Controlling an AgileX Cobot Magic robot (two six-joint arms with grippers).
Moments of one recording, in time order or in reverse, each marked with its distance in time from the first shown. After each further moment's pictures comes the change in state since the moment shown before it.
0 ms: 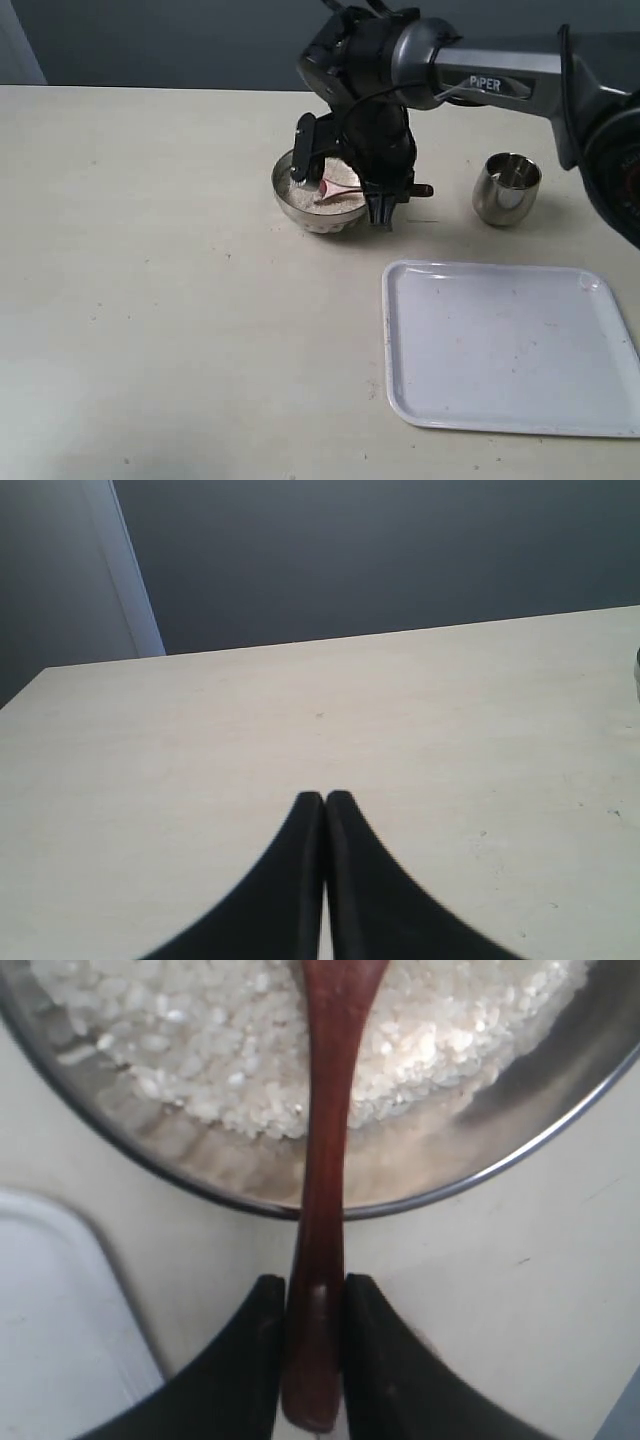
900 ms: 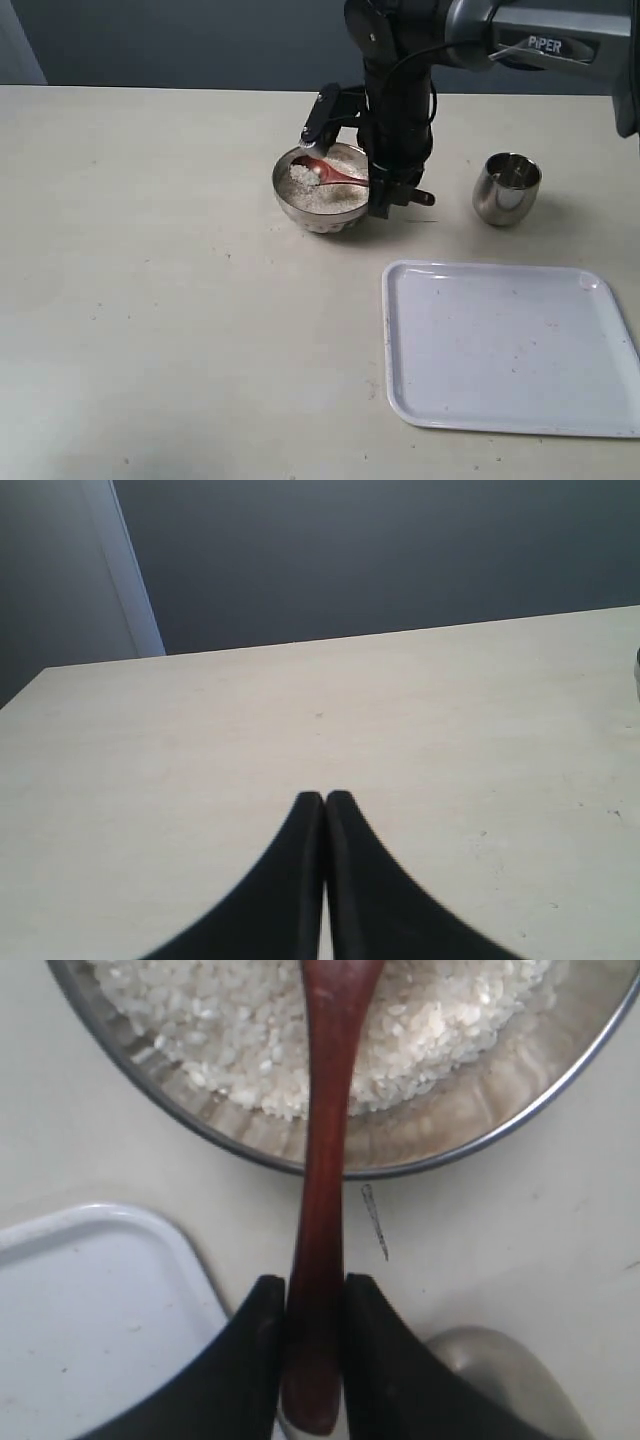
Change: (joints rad) left arm 0.000 0.000 0.000 0.000 0.000 0.000; right arm -0.090 -0.062 -0.001 0.253 0.002 -0.017
